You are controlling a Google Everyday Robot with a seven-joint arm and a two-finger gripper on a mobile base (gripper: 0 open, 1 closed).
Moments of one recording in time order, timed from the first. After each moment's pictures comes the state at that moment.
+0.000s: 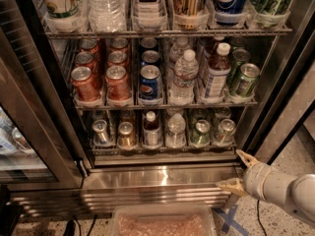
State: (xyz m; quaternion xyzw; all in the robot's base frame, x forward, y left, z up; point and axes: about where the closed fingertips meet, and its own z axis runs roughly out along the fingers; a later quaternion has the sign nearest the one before) arm 0.474 -0.247 0.621 -0.45 0.79 -0.01 0.43
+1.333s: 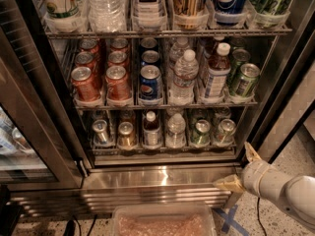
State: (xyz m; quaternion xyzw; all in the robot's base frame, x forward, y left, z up) arm 0.496 -0.257 0.618 -0.40 0.79 -0.03 0.46
